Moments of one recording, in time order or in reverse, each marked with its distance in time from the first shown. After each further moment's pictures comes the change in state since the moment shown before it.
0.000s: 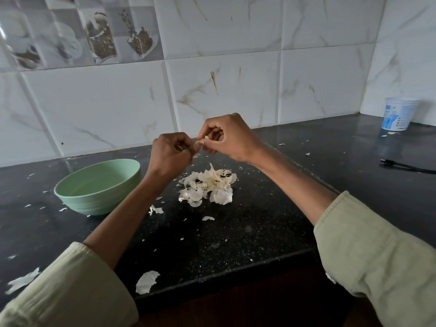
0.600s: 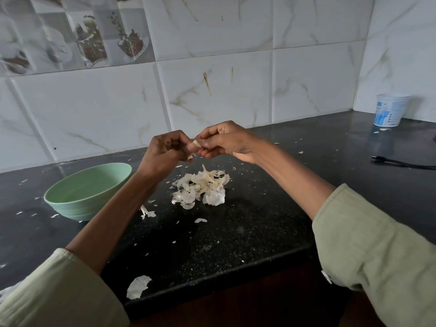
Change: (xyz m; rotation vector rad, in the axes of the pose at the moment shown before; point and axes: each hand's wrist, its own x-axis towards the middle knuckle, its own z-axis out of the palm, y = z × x) left_hand 0.000 0.004 -0.006 -0.264 -0.231 0.073; right_hand -0.002 0.004 -0.012 0.700 -0.180 0.501
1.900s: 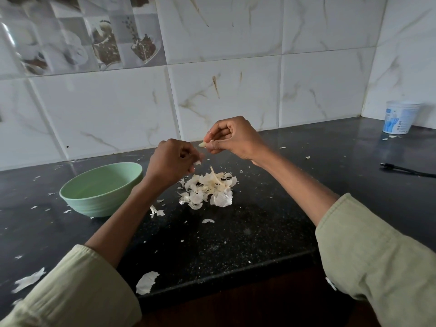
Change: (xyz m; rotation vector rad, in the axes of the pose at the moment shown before) left_hand 0.000 -0.004 -0.004 0.515 0.071 0.004; right_hand 0.008 0.008 -0.002 -0.300 0.170 -0.318
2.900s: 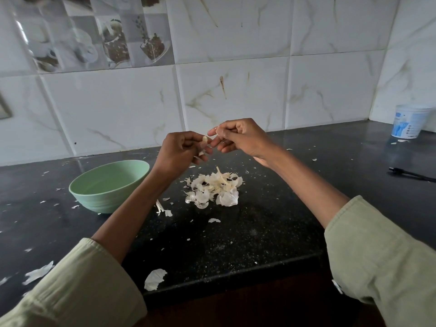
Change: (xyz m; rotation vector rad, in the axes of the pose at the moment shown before) left_hand 0.003 0.006 -0.001 -0.510 -0.014 -0.032; right_hand -0.001 -0.005 -0.004 0.103 -0.086 0.107
